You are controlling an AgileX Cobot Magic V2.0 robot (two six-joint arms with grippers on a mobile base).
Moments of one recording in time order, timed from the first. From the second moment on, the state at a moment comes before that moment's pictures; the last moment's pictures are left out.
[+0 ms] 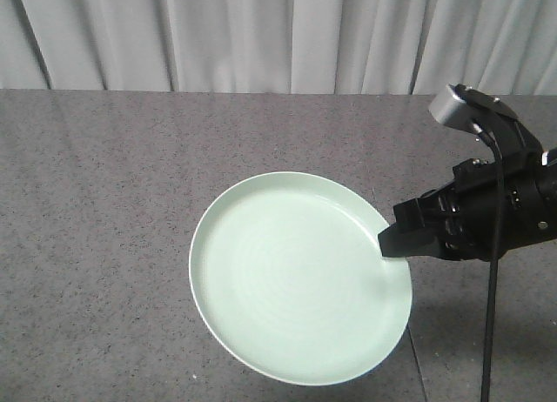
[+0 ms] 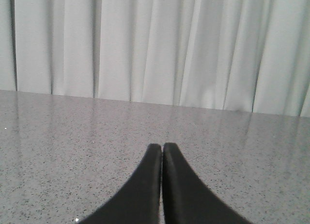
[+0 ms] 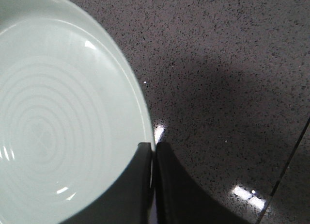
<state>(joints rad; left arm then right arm) -0.01 -0.01 0.03 -0.06 -0.01 -0.04 0.20 1.25 -1.08 0.67 1.07 -0.32</state>
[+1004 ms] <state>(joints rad) -0.01 -0.01 0.03 -0.06 -0.01 -0.04 0.20 1.25 -1.08 0.67 1.07 -0.33</state>
